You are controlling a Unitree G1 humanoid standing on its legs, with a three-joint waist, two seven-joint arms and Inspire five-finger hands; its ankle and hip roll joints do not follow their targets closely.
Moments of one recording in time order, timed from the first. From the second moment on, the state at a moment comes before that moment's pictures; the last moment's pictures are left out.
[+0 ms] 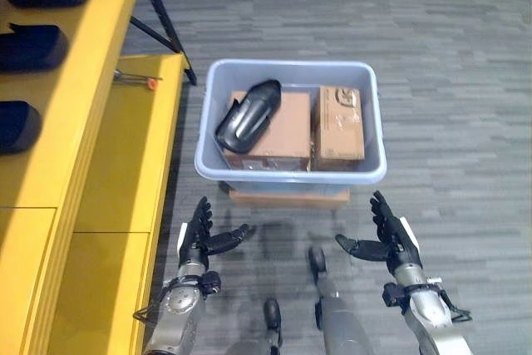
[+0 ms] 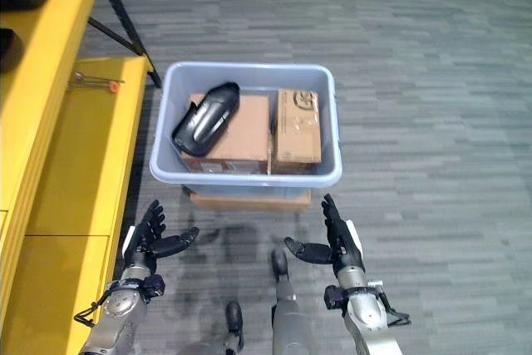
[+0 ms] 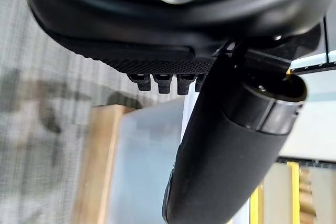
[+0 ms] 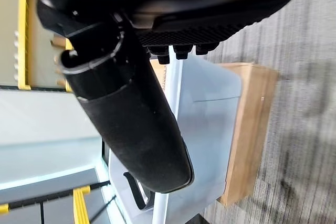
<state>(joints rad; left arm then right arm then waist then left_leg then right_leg) 0.04 0.26 -0.14 0.33 -0.39 -0.19 0.21 0.12 -0.37 0.14 0.15 0.24 -0.17 -0.09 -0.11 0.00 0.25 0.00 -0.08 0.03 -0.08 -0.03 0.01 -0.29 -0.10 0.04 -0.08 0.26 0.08</state>
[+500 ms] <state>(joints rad) 0.03 0.25 -0.14 0.29 -0.39 -0.19 0.19 0.07 -0.39 0.07 0.15 0.24 -0.19 -0.09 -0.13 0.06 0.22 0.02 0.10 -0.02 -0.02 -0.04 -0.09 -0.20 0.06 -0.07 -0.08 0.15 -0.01</state>
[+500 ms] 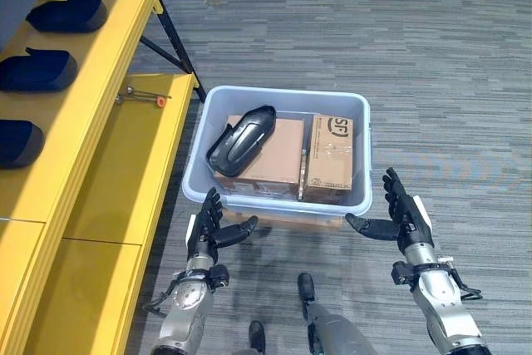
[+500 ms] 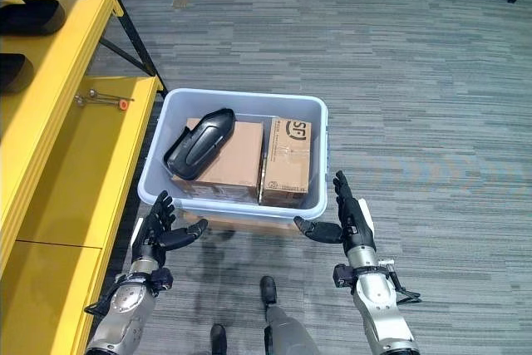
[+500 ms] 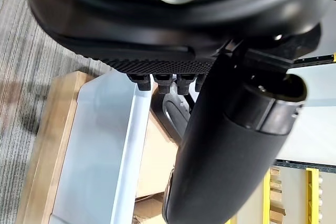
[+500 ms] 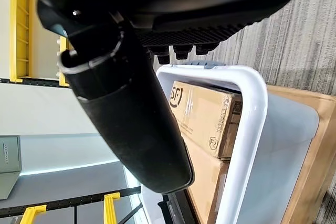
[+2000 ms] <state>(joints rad) 0.10 0.30 -0.12 0.22 -0.39 -0.17 0.18 -0.09 -0.68 0.10 0.00 -0.08 -0.17 -0.14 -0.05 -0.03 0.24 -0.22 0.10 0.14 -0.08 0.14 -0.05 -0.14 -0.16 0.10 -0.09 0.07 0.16</state>
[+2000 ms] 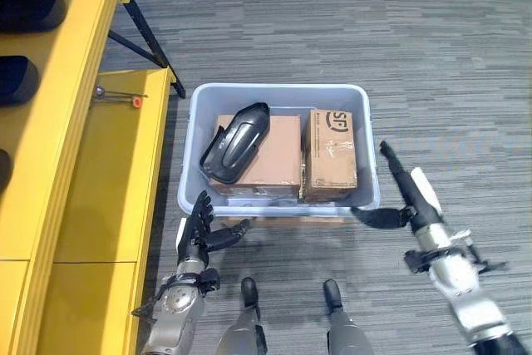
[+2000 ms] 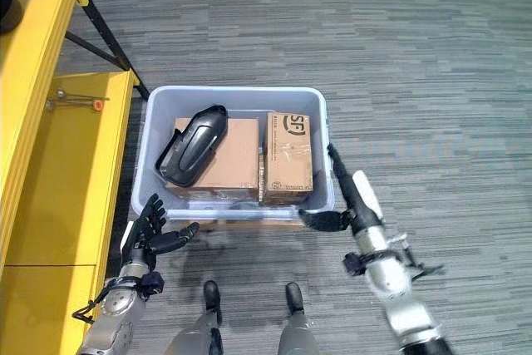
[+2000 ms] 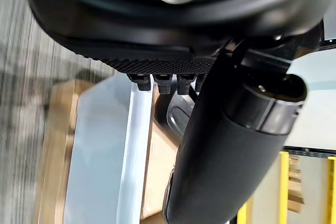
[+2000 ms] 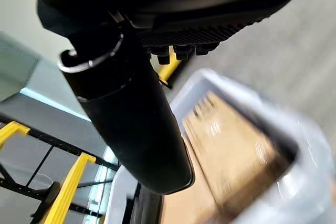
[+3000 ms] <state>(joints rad) 0.05 0.39 -0.15 0.17 -0.47 -0.18 0.17 -1.19 -1.14 0.91 0.35 -0.28 -0.16 -0.07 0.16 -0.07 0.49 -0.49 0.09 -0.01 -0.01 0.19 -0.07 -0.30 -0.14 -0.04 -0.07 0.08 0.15</state>
